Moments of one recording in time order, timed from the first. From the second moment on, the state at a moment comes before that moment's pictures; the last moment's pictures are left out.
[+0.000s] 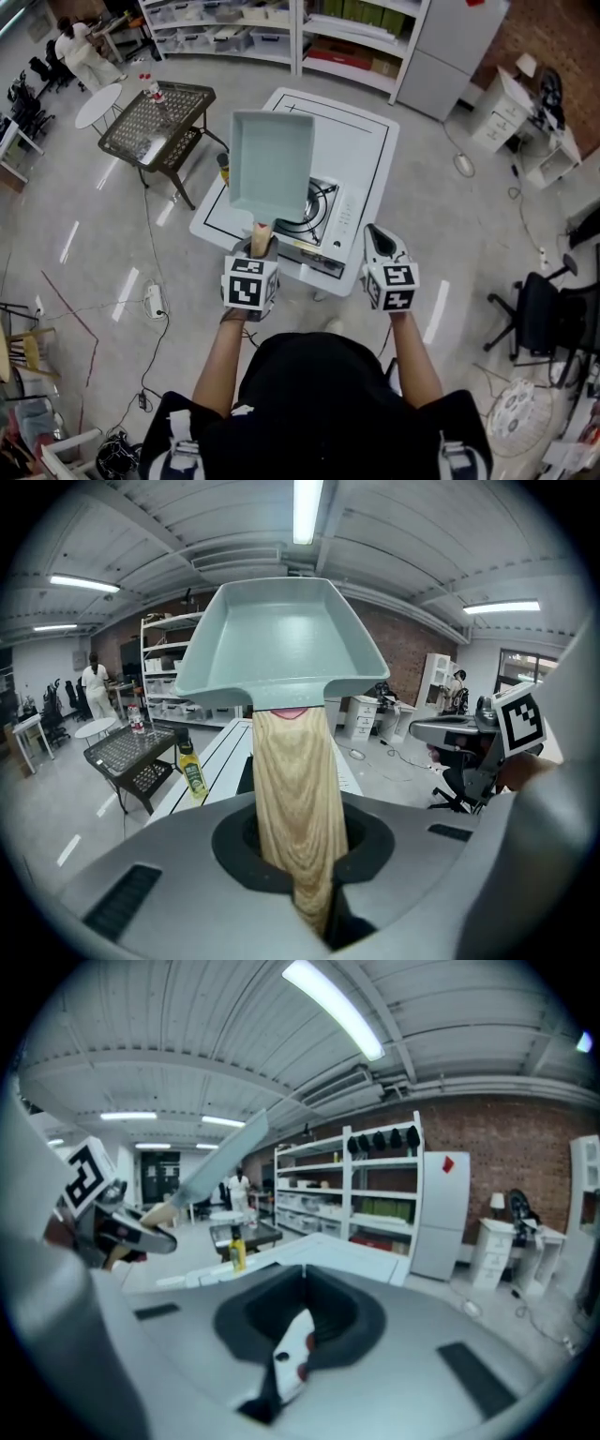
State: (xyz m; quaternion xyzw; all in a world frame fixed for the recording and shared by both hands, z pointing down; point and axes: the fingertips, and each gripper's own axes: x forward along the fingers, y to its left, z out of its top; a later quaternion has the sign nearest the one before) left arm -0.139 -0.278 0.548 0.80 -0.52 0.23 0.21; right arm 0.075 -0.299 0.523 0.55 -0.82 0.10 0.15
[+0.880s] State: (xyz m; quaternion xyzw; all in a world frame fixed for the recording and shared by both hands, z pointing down) left arm -0.140 -0.292 0.634 0.73 -0.51 0.37 0.25; right arm 0.093 -0.317 0.553 0.53 -0.82 0.12 0.18
